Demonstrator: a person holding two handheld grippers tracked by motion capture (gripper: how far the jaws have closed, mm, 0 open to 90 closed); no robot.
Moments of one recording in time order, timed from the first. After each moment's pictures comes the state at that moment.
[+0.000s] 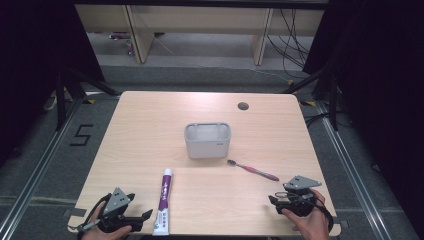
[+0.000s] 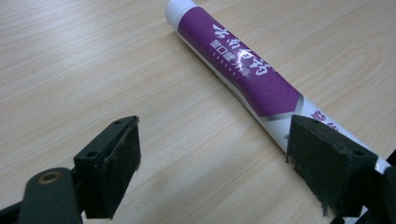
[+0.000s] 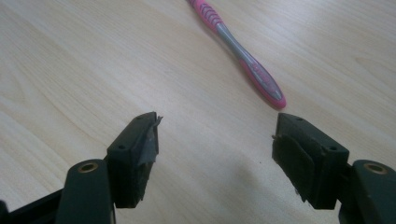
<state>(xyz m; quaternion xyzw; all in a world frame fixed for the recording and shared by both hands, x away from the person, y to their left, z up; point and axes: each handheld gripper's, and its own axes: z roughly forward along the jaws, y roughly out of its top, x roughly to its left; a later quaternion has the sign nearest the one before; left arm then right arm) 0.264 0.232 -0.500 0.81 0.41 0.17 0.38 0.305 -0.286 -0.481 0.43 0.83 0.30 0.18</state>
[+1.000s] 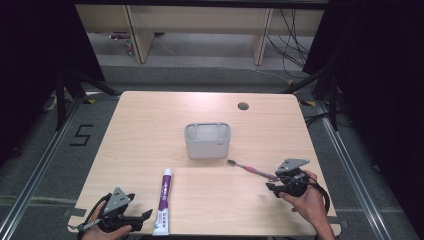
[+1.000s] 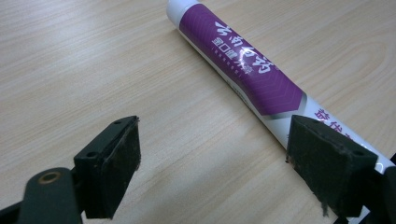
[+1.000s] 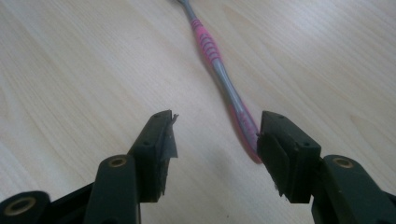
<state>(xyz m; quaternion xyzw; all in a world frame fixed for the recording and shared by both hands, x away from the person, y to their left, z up) 0.266 0.232 -0.502 0.81 0.41 0.17 0.38 0.351 -0.273 -0.462 0.37 0.88 0.27 0.16</state>
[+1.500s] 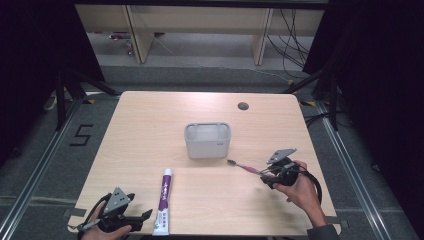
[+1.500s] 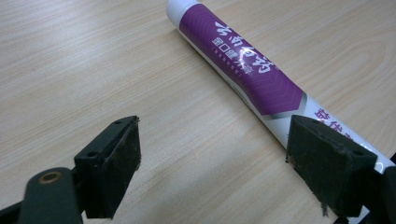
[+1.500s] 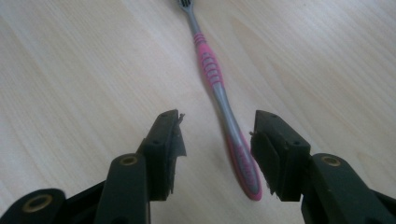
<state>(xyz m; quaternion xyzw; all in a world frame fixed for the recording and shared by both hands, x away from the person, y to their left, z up) 0.266 0.232 -0.502 0.81 0.41 0.17 0.38 0.382 -0.256 -0.457 0.33 0.90 0.23 0.14</state>
